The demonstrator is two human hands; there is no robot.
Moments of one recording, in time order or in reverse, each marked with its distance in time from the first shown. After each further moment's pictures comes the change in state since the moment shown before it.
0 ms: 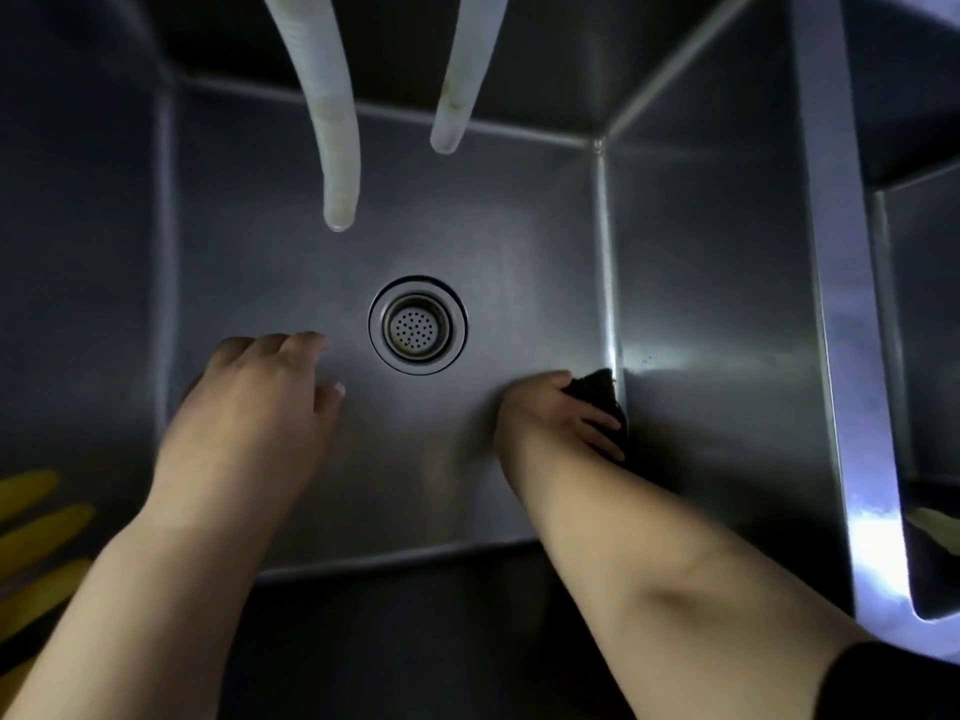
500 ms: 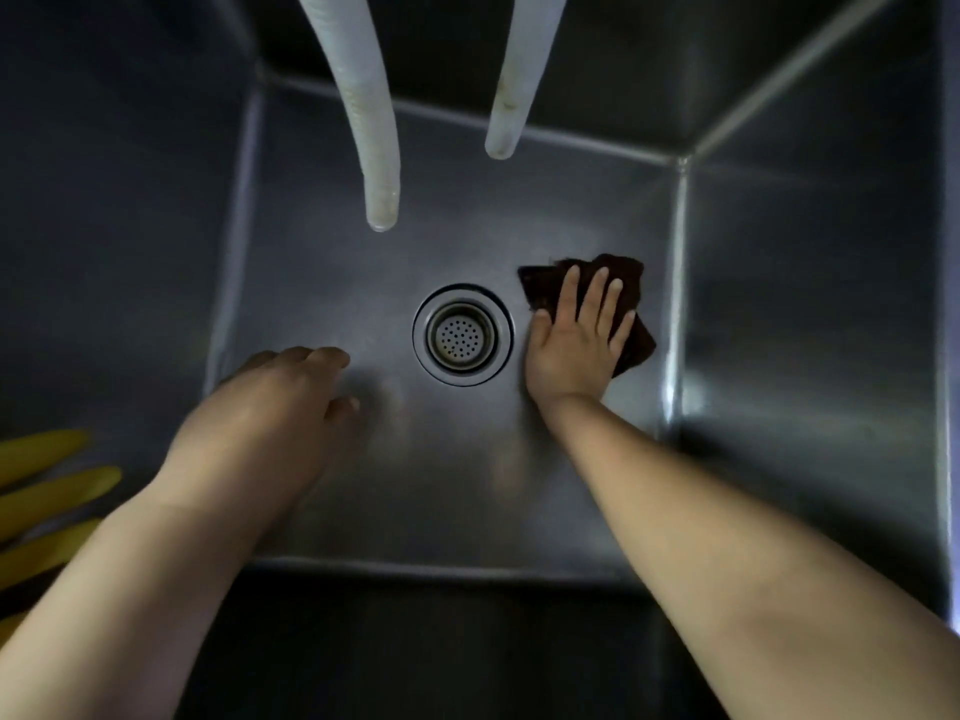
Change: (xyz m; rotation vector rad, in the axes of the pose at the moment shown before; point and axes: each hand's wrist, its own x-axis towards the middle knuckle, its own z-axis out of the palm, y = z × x) left_hand 0.003 -0.009 0.012 0.093 -0.079 -0.068; right_hand 0.027 -0.045 0.028 -0.439 -0.057 -1.390
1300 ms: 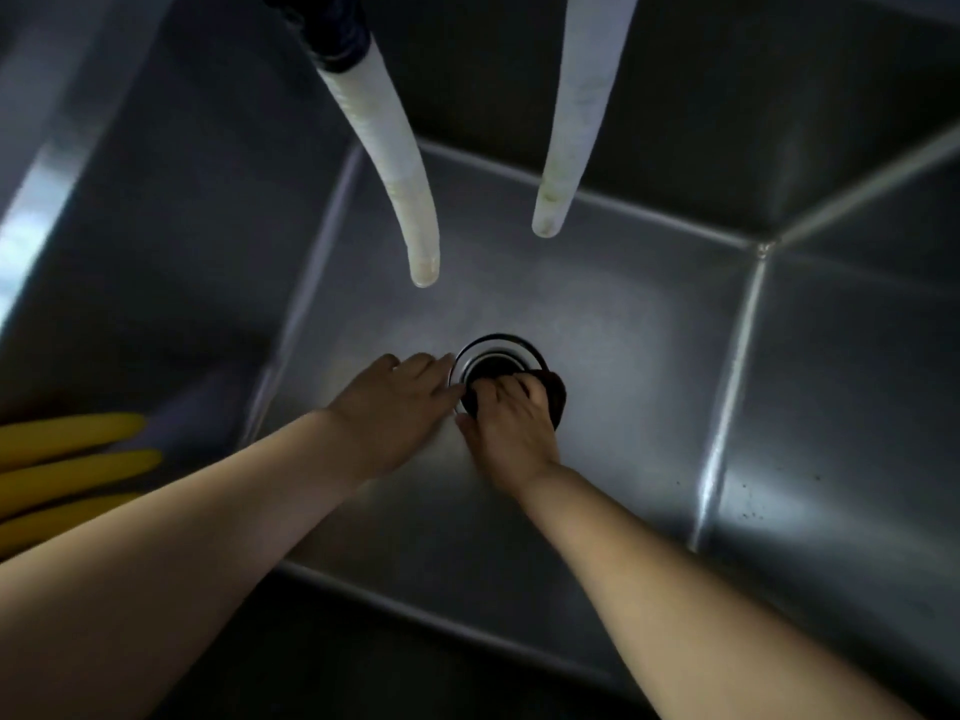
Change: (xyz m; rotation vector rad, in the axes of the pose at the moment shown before) left_hand 0.068 0.024 0.052 0.567 -0.180 0.348; right_hand -0.024 -0.048 -0.002 0.092 -0.282 -0.769
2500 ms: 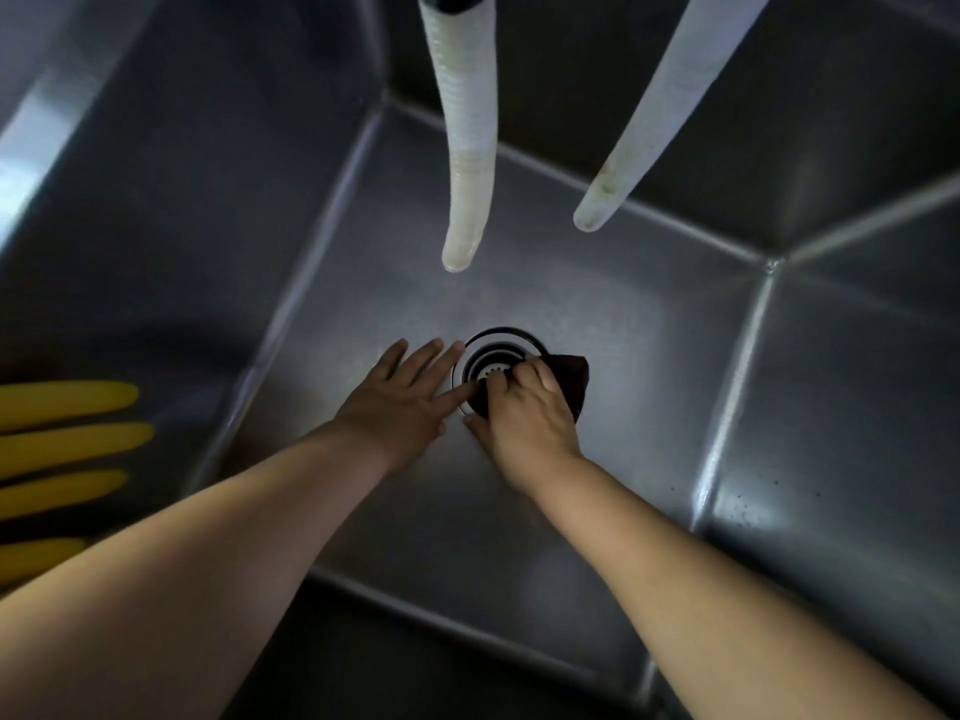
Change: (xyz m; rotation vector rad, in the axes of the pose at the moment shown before) left_hand 0.012 0.010 0.045 -0.218 0.023 -0.120; right_hand 0.002 -0.001 -0.023 -0.194 -0.097 -0.050
